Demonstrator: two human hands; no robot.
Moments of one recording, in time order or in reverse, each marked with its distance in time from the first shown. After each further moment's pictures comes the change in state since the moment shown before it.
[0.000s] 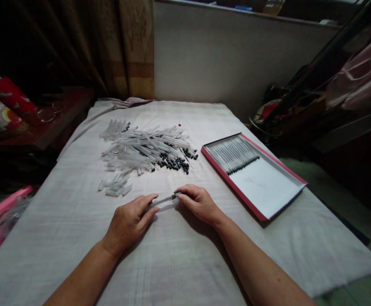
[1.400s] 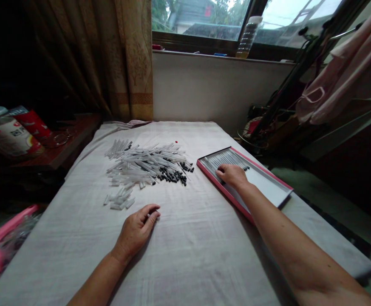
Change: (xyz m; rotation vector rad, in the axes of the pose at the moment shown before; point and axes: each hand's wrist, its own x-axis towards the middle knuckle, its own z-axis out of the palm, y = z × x) left_hand 0.007 0.007 0.006 -0.325 0.006 -0.367; right_hand 0.048 0.022 -0.146 -1.172 0.212 0.492
